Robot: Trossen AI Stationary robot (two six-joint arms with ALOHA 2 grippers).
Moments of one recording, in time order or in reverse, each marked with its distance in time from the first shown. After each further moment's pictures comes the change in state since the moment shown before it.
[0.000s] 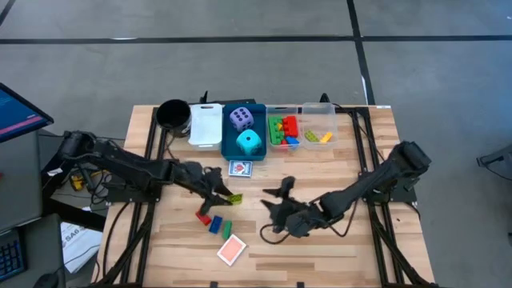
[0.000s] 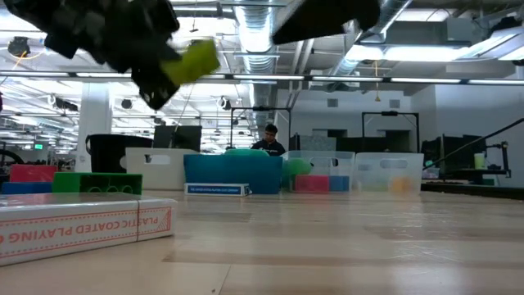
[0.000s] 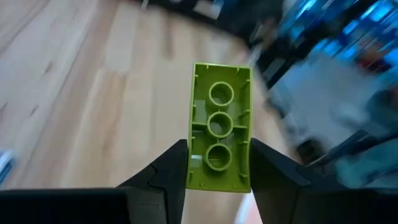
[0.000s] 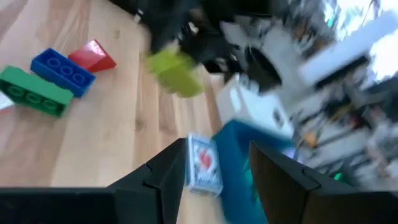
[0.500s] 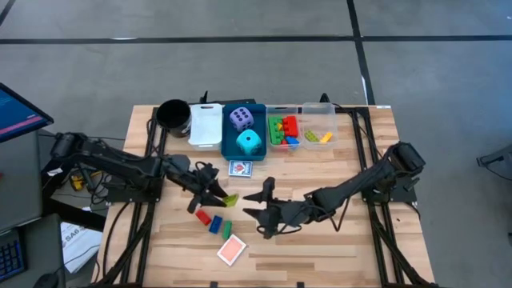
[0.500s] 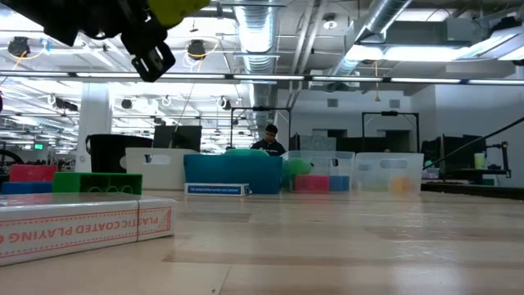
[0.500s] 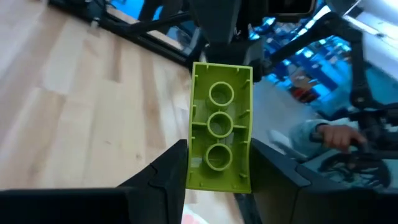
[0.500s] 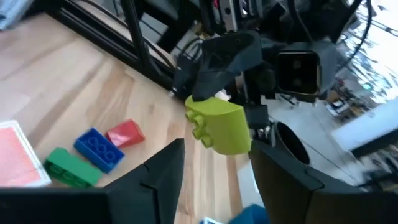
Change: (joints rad) left arm 0.006 -0.119 0.000 0.060 0.141 -0.164; right arm -0.049 0.038 0.093 0.220 -0.299 -0.252
